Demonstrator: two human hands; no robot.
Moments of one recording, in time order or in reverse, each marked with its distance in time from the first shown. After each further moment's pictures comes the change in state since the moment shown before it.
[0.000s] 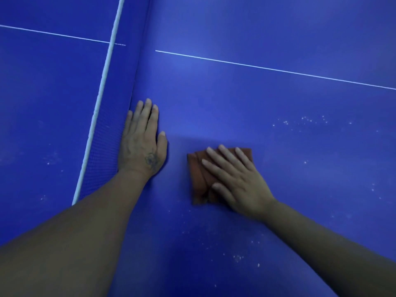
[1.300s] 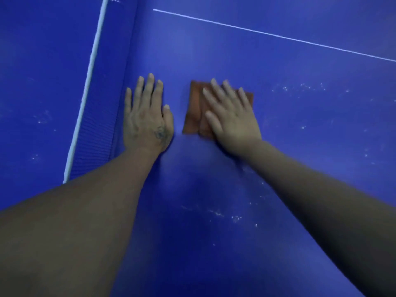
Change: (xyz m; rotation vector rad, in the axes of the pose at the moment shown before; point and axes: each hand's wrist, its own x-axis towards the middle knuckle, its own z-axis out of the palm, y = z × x) left_hand -0.042 0.023 0.017 0.034 0.125 -0.074; right_hand 0.051 0.000 0.000 -0.135 0.069 0.306
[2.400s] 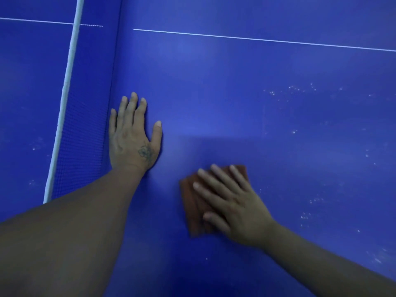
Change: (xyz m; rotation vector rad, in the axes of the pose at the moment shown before) left_hand 0.001 0.004 -0.003 0.047 -0.005 -0.017; right_hand -0.156 -0.009 0.012 0.176 -0.084 -0.288
